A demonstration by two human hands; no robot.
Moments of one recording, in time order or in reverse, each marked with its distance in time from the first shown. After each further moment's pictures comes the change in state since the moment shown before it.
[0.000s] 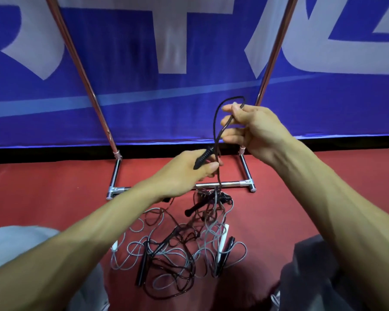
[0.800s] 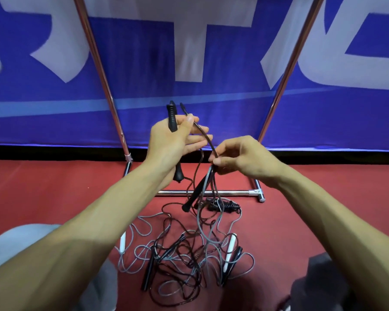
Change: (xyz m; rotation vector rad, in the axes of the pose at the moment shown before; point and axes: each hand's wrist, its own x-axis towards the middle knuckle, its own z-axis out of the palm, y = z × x) left_hand -0.001 0.021 -0.040 -0.751 0.589 0.046; right_hand 0.001 0.033 0.019 -0.569 -0.273 -0.064
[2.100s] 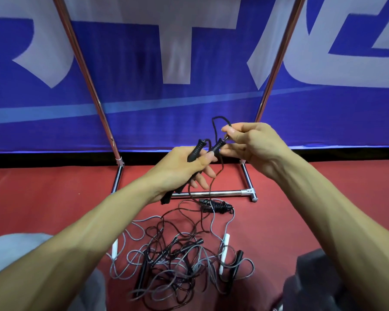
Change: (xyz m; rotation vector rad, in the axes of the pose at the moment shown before) left_hand -0.006 -0.026 0.008 0.497 -0.482 -0.148; right_hand -0.005 -0.016 -0.030 0.480 0.290 0.160
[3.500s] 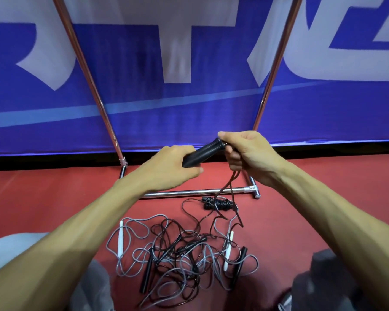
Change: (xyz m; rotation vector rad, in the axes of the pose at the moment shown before) left_hand -0.008 0.003 -0.025 0.714 0.023 0.067; right_hand -0.006 0.024 0.006 -0.069 -0.177 -0.054
